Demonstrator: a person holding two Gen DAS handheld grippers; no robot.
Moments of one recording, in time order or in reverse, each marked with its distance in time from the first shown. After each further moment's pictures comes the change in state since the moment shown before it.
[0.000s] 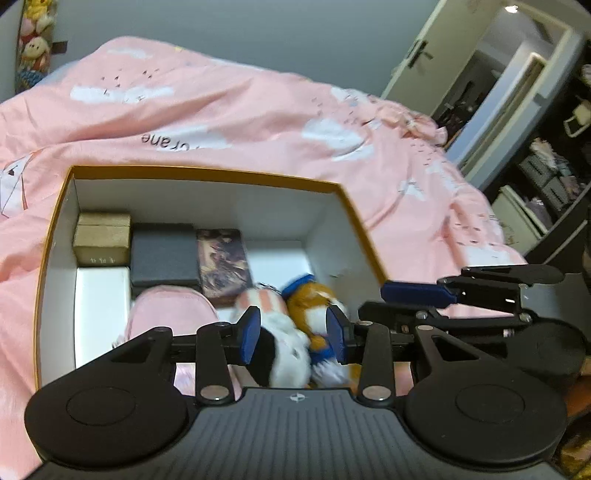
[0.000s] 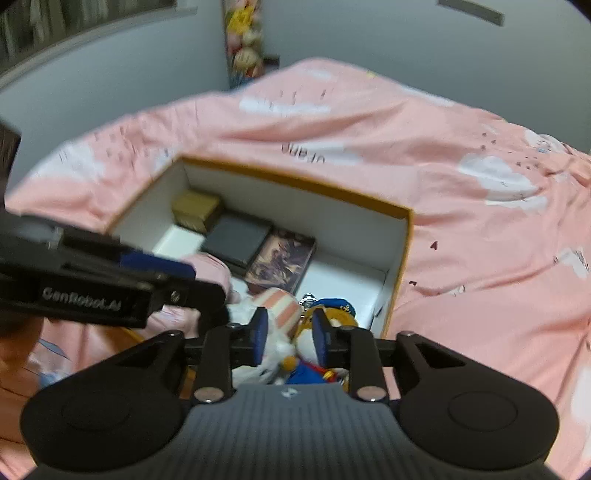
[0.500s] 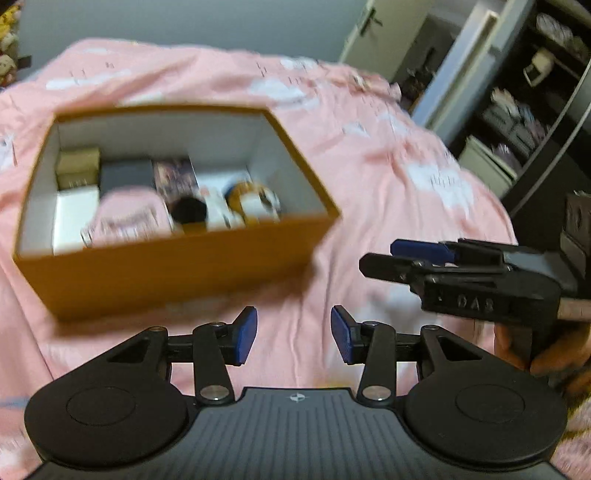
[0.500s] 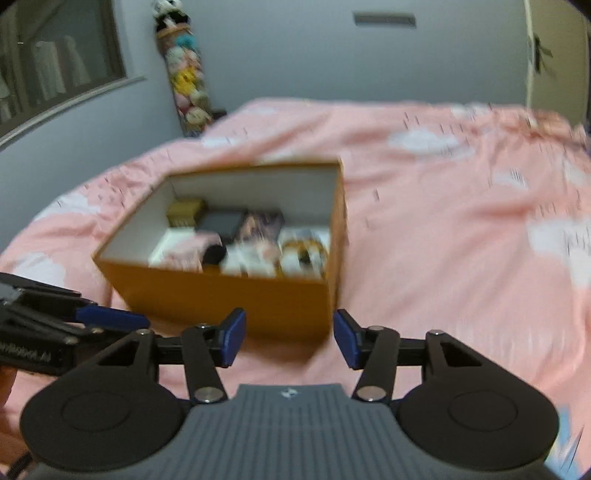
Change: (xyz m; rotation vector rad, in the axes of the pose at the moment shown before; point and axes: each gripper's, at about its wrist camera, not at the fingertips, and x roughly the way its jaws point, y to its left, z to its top) left arm -0.030 -0.046 -0.102 0.133 0.084 -0.049; right arm -0.066 0.000 -0.124 0.222 -0.134 -0.074
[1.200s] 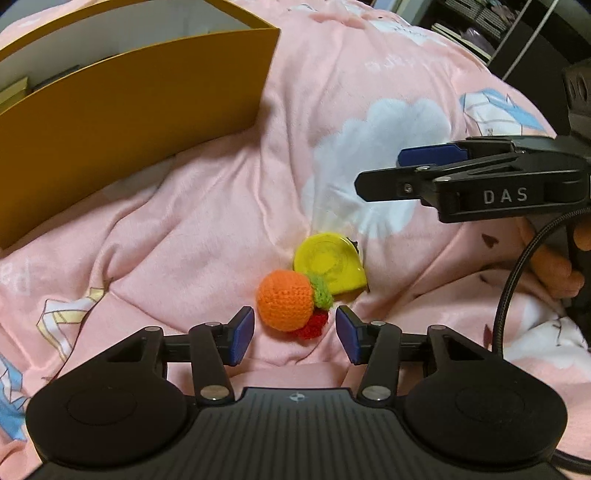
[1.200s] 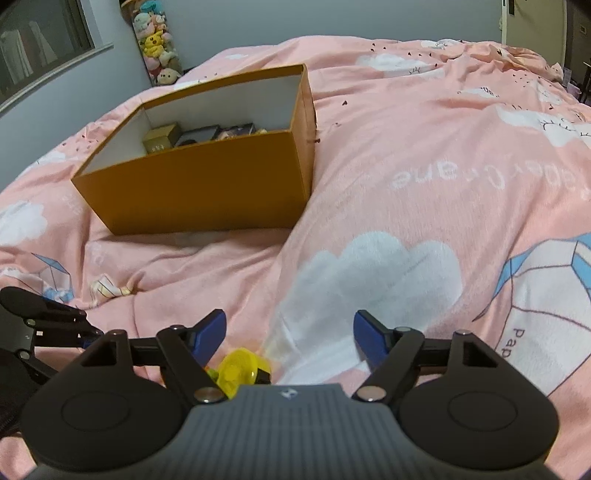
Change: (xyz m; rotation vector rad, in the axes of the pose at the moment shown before) left arm 0.047 -0.020 -0.079 0.215 0.265 -0.015; right arm -0.010 -0.008 -0.076 0.074 0.138 -0.052
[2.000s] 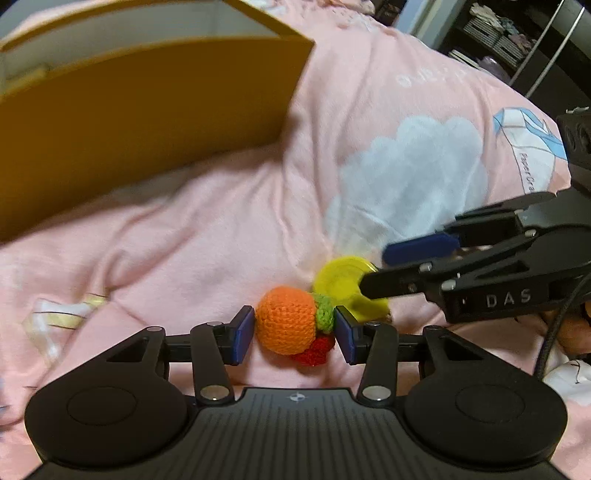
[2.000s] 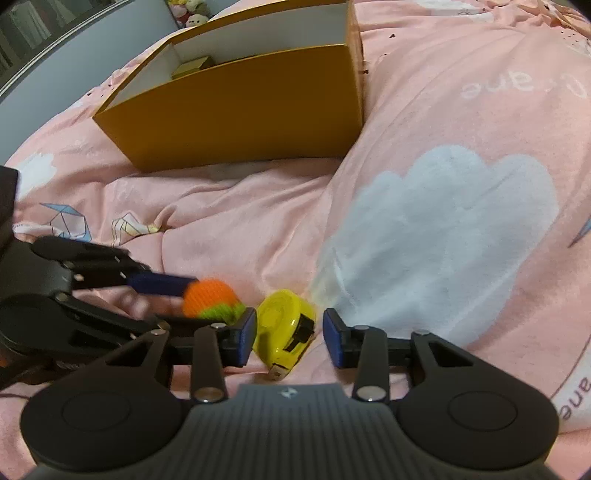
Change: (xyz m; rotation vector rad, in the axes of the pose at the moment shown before) left arm 0.001 0.010 0.002 -0.083 -0.082 0.039; right arm 0.032 0.012 -0.011 -0.025 0.203 0.137
